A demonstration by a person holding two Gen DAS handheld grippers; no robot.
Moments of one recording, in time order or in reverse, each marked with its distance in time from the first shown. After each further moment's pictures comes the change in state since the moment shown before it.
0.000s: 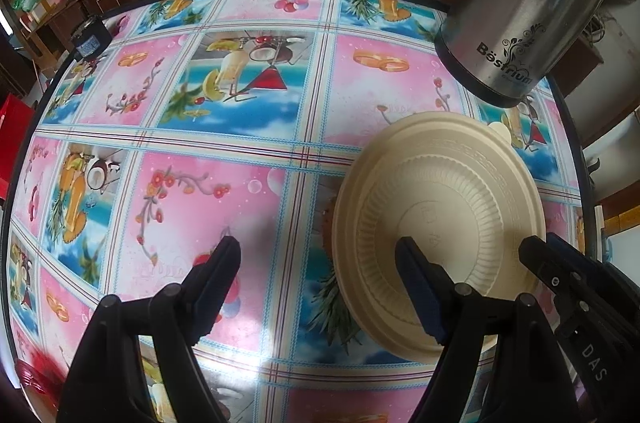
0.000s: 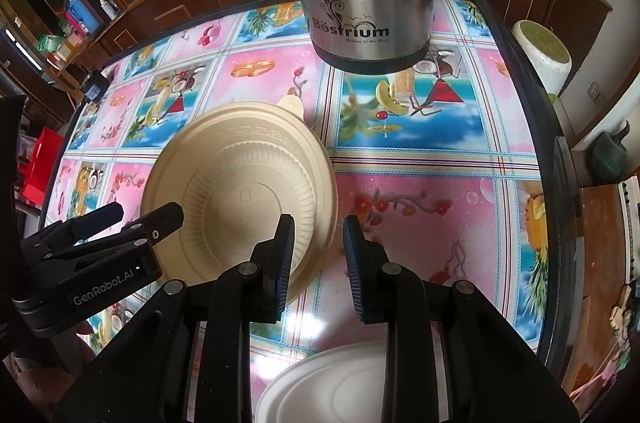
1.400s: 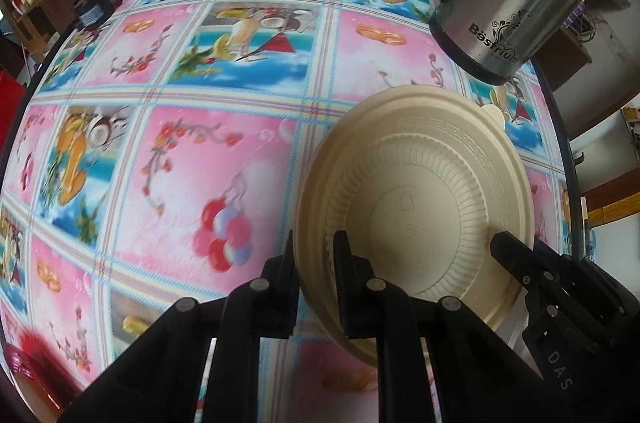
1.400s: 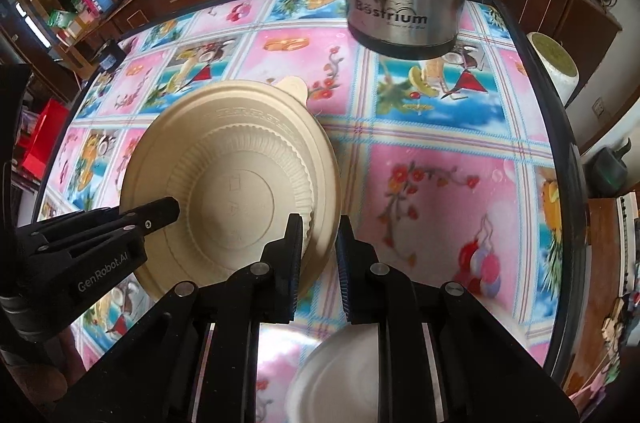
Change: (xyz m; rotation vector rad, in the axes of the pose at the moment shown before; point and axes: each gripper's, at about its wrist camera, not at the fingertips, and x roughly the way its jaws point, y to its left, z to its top) left arm -0.018 0.024 -0.031 -0.019 0.044 -0.075; right arm -0.005 0.035 -0.029 -0.079 0.004 -0.001
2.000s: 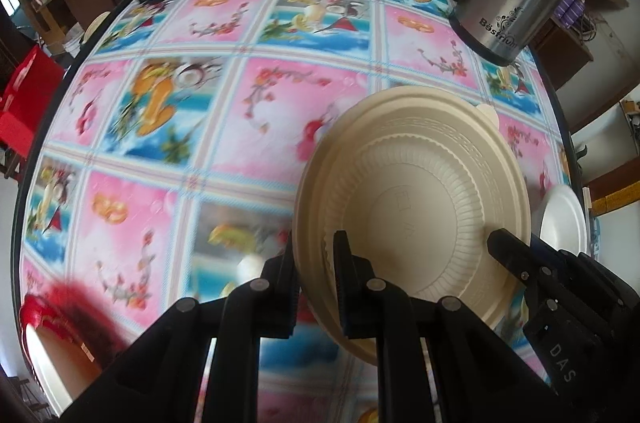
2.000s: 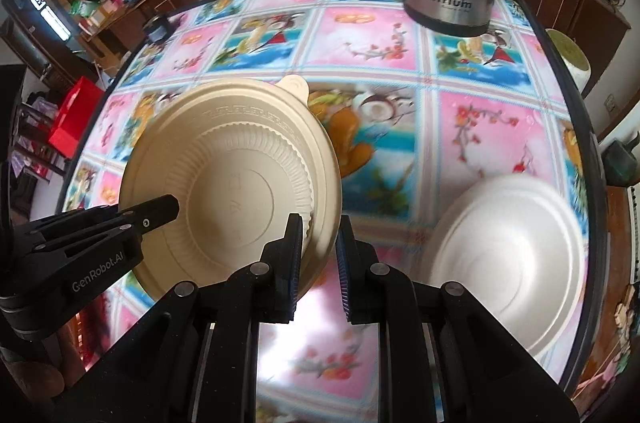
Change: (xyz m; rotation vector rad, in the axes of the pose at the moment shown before) left arm -0.055 0.059 -0.063 -0.013 -0.009 0.029; right arm -0.038 0.066 -0.058 -0.018 0.006 0.063
